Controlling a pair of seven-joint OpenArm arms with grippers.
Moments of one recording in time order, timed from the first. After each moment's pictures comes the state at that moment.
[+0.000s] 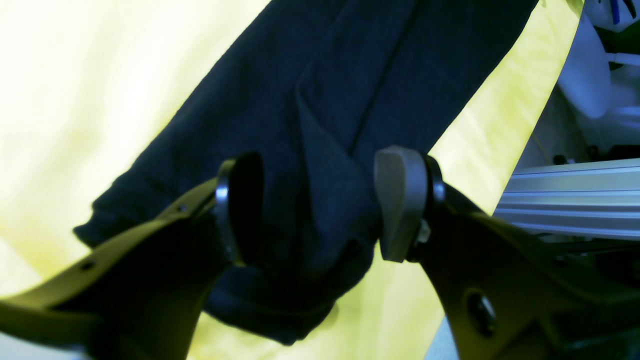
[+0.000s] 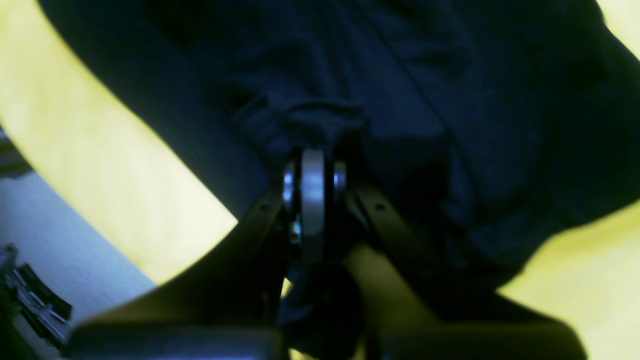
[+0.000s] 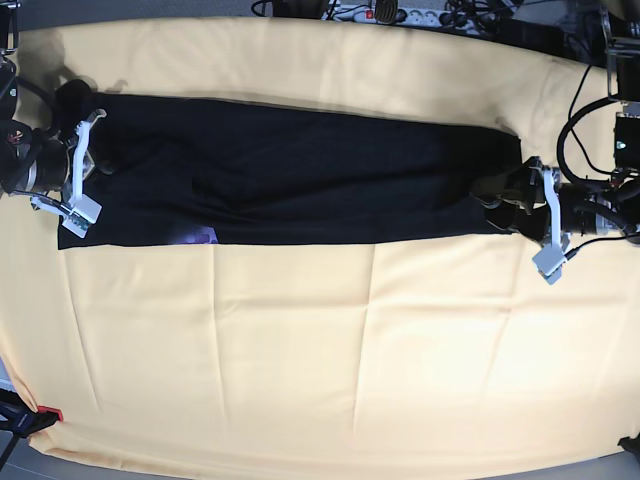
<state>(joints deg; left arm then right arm) -9.0 -43.8 0.4 83.3 -87.4 -46.7 81.4 -6.7 43.0 8.3 102.1 61.9 40.7 -82.6</state>
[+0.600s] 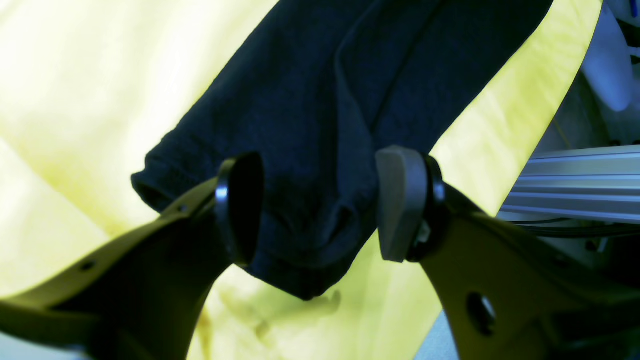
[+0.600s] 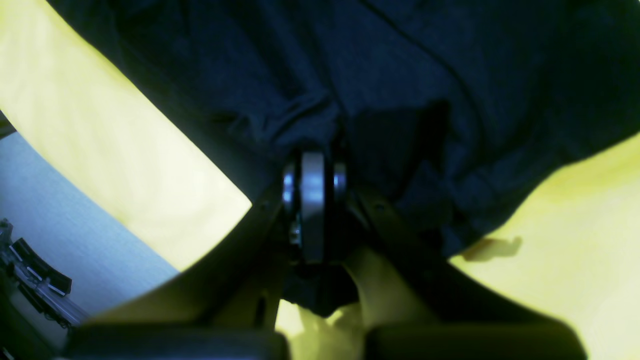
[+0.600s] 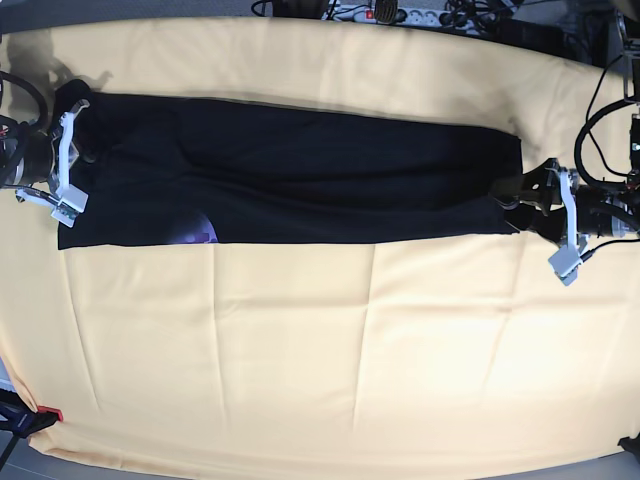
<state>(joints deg) -9.0 -47.4 0.4 83.3 -87.4 -46.6 81.3 -9.5 47.8 8.3 102.2 62.8 40.7 -82.8</state>
